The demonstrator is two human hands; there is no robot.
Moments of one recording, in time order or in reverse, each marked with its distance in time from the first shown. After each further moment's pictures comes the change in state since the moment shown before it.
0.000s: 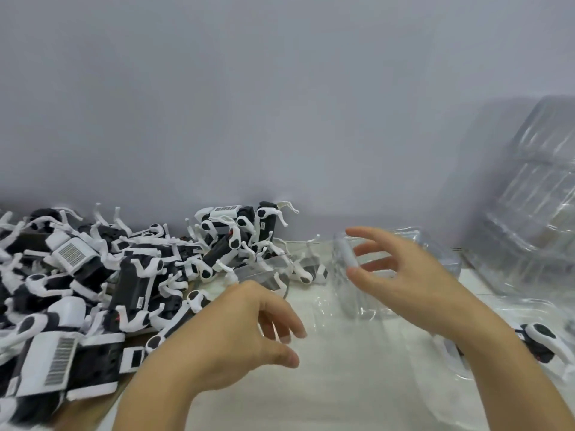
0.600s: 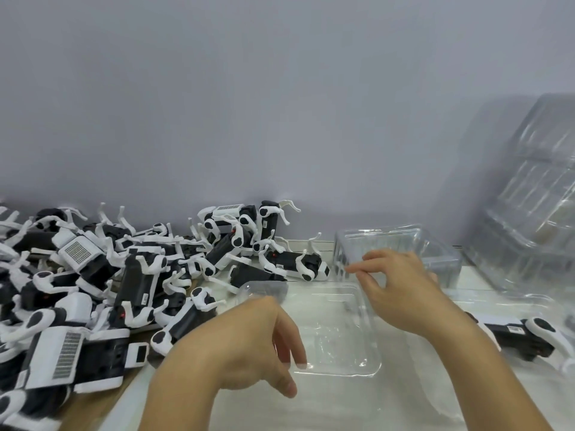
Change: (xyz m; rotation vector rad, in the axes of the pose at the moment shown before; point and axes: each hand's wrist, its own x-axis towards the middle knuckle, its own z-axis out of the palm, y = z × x) left_hand 0.004 0.003 0.009 0.119 -0.257 -0.145; right_hand 0.009 0.023 0.020 -0.437 0.030 0.141
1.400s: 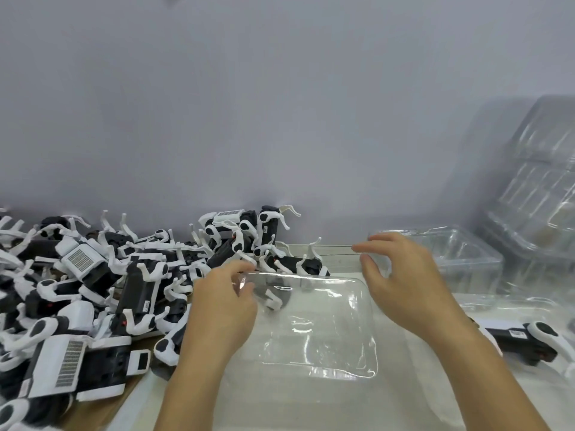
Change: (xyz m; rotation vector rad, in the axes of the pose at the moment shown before) left_hand 0.030 -0.022 0.003 -0.294 0.905 -0.112; right_hand 0.000 -0.008 -0.007 0.151 0.302 -0.146
